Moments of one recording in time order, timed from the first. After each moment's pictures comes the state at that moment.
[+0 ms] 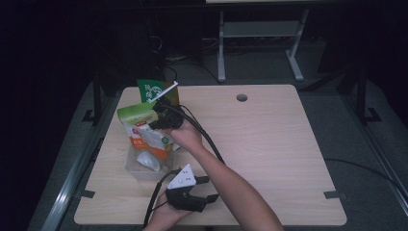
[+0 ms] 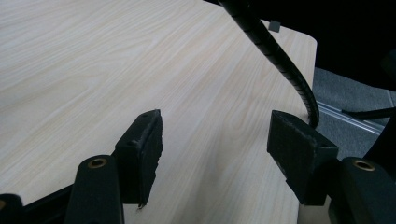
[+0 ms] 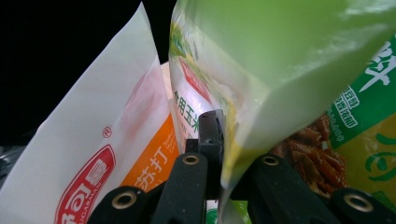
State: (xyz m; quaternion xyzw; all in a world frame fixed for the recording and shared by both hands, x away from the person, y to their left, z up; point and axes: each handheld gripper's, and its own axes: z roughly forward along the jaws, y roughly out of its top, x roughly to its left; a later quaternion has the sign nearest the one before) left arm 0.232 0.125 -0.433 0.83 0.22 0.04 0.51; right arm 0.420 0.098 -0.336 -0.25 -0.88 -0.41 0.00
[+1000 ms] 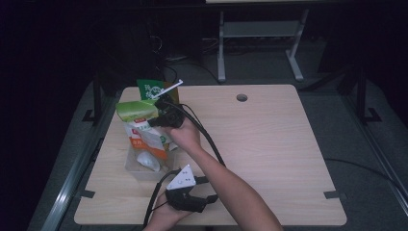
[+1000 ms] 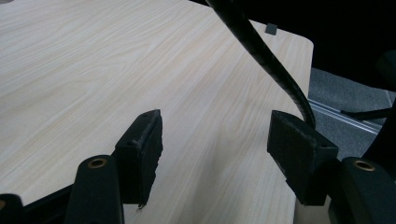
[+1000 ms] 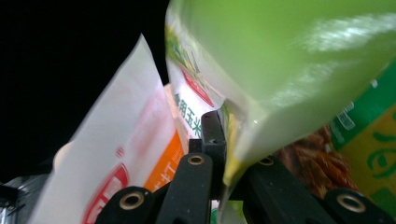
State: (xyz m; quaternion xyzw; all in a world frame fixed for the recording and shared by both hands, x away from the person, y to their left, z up) left arm 0.230 0.125 -0.430 0.83 0.22 0.04 0.51; right arm 0.416 0.093 -0.333 -0.30 -0.85 -0.44 0.02
